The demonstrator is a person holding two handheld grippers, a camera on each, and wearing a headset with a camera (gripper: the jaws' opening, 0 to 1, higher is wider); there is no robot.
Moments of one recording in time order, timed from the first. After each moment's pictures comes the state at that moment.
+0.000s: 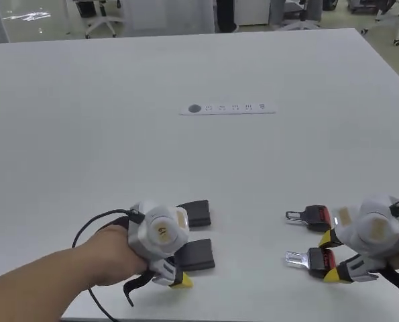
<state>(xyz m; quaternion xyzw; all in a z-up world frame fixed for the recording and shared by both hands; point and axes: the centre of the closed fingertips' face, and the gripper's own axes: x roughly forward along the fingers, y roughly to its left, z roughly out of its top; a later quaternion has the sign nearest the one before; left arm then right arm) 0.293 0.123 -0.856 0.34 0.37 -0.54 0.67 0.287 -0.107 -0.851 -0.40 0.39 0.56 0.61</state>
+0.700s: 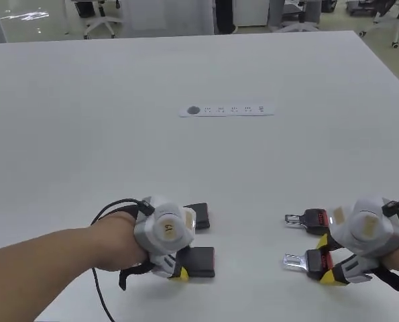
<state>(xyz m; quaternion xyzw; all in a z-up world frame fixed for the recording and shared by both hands) 0.294 0.120 -0.860 0.39 0.37 -0.59 0.60 0.291 -0.106 -0.859 -0.38 0.41 0.56 0.62</state>
